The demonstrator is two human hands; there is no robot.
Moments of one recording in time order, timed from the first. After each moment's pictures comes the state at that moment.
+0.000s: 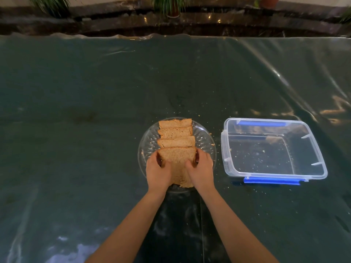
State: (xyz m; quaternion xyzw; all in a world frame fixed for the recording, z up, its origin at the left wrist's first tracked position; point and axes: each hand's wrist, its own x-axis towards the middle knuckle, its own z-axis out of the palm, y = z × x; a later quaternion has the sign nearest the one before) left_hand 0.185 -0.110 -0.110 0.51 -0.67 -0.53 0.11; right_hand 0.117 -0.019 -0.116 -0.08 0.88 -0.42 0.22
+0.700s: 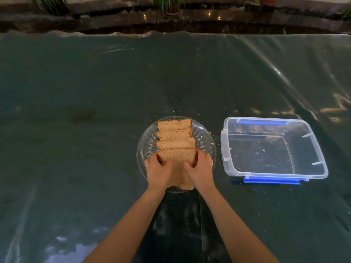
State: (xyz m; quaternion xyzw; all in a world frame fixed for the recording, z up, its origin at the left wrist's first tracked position) left_hand 0.179 -0.112 -0.114 0.53 -0.66 -0.52 0.04; right_hand 0.115 -0.016 -0.119 -0.09 0.88 -0.40 0.25
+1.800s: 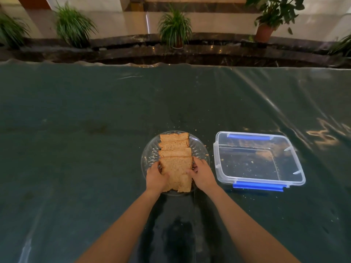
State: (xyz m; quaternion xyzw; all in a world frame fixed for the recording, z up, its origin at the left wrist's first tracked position) left_hand 0.196 -0.111 -0.103 0.47 -0.73 -0.50 0.01; right_hand 0.097 0.009 -0.102 -0.21 0.88 -0.32 0.30
